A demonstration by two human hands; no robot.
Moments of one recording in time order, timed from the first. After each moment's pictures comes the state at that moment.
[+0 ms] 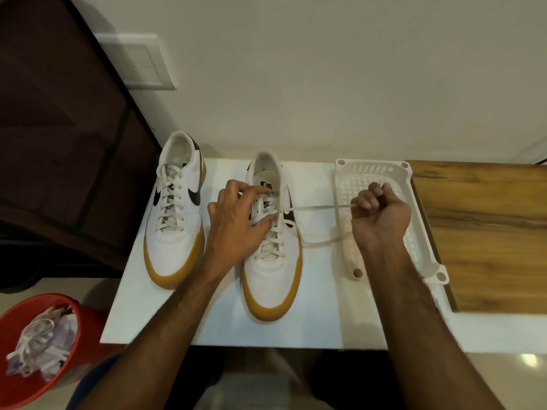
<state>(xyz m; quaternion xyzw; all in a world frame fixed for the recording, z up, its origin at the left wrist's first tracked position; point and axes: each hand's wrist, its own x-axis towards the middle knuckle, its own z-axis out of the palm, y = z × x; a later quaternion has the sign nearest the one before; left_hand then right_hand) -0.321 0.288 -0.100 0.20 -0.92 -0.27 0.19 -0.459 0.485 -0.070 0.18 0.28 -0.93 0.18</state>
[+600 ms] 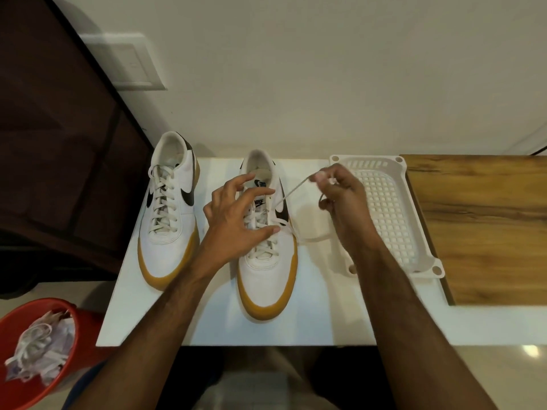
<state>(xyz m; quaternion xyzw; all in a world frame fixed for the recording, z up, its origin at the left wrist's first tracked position) -0.321 0.287 -0.103 0.16 -0.93 -0.31 0.15 -0.448 0.464 -0.070 -0.11 0.66 -0.72 0.19</state>
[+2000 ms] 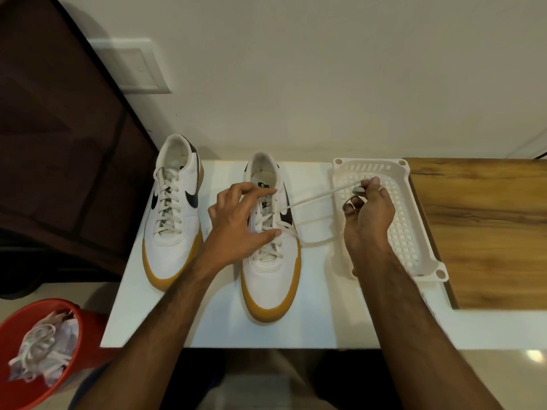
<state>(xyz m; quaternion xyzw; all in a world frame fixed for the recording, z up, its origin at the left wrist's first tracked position) -0.319 0.280 -0.102 0.14 -0.94 -0.30 0.13 -0.455 0.470 -0.076 0.18 0.51 -0.84 0.07</state>
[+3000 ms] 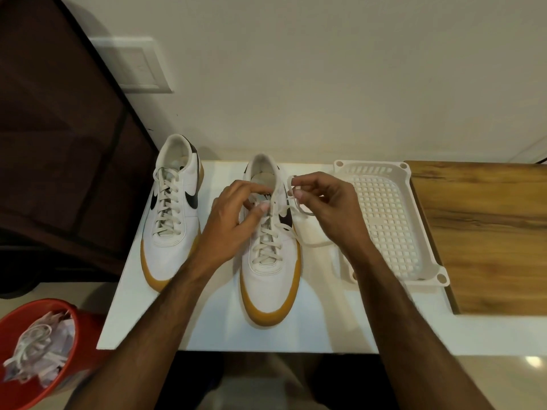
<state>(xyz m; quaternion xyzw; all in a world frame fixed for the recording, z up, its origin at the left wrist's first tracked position) -0.319 0.278 -0.085 0.07 -0.88 -0.41 0.22 -0.434 0.451 -0.058 -0.26 0.73 -0.62 0.14</state>
